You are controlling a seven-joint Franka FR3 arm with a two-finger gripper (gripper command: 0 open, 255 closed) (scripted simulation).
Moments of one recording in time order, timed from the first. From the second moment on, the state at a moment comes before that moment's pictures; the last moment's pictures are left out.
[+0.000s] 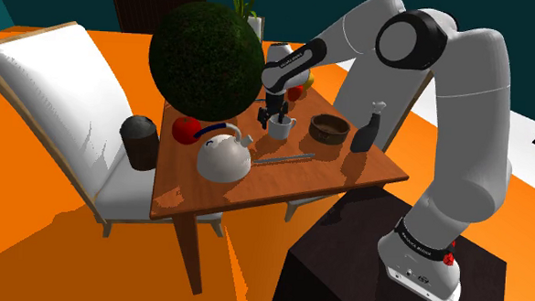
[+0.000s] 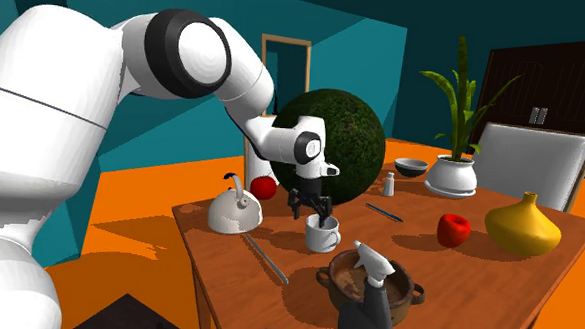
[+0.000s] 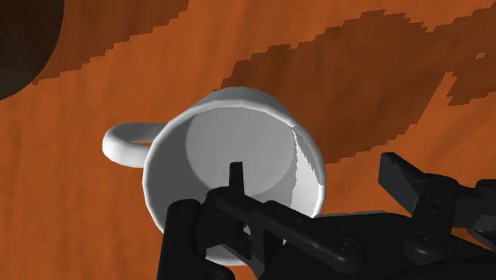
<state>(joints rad) -0.06 0.53 -0.06 -1.74 -0.02 2.25 0.01</state>
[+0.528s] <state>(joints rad) -0.06 0.53 -0.06 -1.74 -0.02 2.25 0.01</state>
